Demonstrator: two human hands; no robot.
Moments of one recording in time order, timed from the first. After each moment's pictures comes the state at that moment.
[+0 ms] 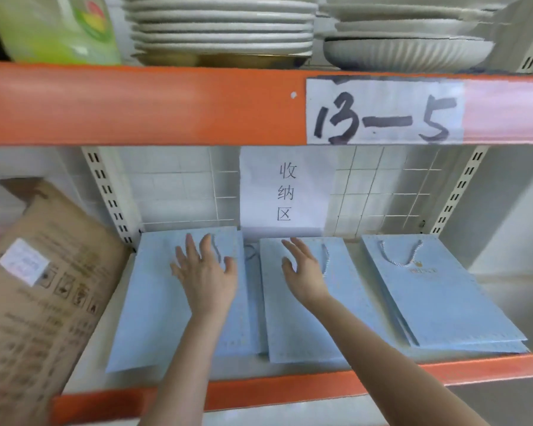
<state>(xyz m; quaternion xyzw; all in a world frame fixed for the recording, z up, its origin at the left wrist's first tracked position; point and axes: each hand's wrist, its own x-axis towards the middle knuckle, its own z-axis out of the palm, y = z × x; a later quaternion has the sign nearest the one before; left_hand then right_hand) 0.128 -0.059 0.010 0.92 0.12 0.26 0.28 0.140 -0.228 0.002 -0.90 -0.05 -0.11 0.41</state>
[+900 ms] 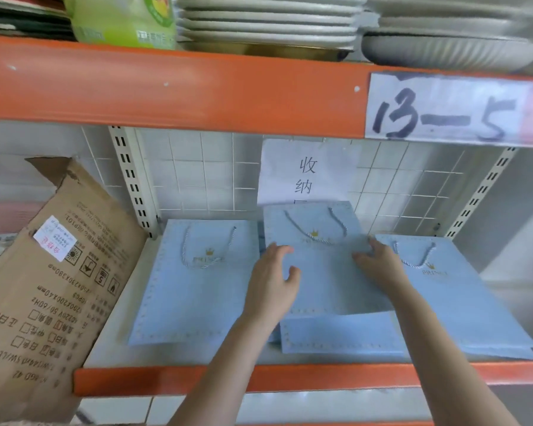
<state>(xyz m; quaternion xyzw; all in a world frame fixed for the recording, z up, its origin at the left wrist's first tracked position) 0.089 -0.109 0.022 0.88 -0.08 0.13 0.46 0.120 -0.310 0.053 -0.91 0.16 -0.04 0.39</state>
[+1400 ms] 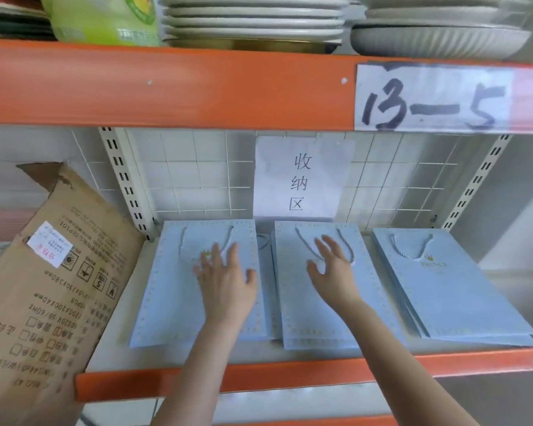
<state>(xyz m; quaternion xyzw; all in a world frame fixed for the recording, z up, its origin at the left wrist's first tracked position) 0.096 -0.055 0.003 0.96 0.06 0.14 0.21 0.108 -0.243 0.013 -0.94 -0.01 -0.11 0.32</state>
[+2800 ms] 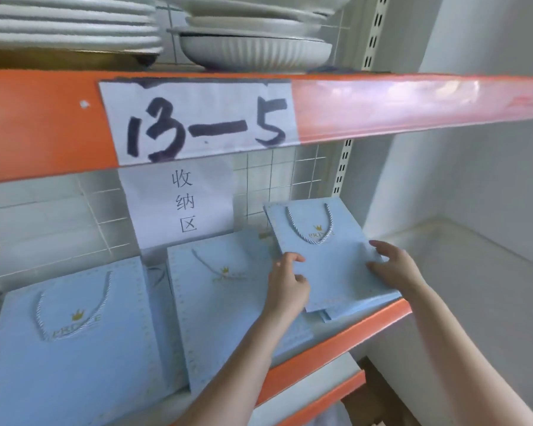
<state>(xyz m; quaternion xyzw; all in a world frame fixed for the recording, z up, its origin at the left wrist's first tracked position) 0.093 -0.281 0.024 0.83 -0.19 -0.09 0.52 0.037 -0.494 0.039 -0.86 0.34 -0.14 0.36</state>
